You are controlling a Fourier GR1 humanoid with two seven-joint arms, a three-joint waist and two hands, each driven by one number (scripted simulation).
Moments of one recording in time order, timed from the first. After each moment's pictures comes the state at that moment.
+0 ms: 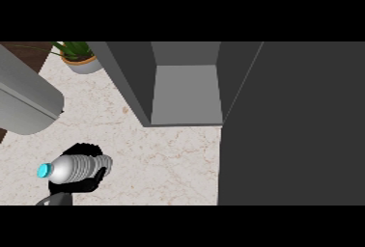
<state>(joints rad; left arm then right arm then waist) -0.17 0.20 0.20 -0.70 0.24 -0.44 -0.72 0.82 -0.31 -0.34 -2.35 -0.65 0.52 -0.16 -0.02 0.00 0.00</state>
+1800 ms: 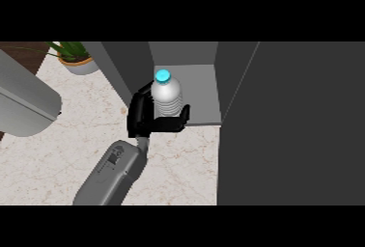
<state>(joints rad) -0.49 0.00 -0.27 -1.10 0.29 0.42 -0.29 0.82 -0.37 -0.41 -2.34 -0.74 0.53 -0.14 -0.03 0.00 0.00</state>
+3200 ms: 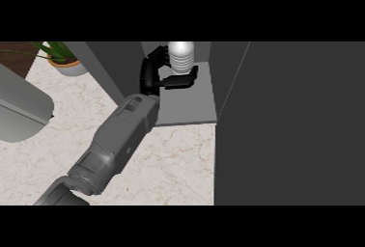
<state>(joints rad) -1.04 0.00 -0.18 -0.35 0.41 0.54 -0.46 0.77 -0.38 -0.40 -2.32 -0.81 0.55 -0.11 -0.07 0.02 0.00</state>
